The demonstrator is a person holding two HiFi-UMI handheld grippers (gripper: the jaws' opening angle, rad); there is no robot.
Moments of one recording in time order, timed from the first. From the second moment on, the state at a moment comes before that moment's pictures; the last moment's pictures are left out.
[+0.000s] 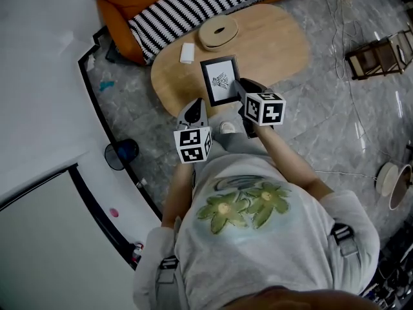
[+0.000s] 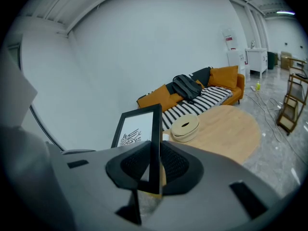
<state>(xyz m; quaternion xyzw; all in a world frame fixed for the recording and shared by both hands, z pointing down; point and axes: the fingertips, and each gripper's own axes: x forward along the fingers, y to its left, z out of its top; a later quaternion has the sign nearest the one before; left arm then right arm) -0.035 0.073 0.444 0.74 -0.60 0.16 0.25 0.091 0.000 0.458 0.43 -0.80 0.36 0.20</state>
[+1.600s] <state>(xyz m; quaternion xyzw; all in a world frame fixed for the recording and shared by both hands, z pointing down) -0.046 0.053 0.490 0.73 -0.60 0.16 0.27 0.070 -0.037 0.519 0.43 -0.79 0.37 0.23</state>
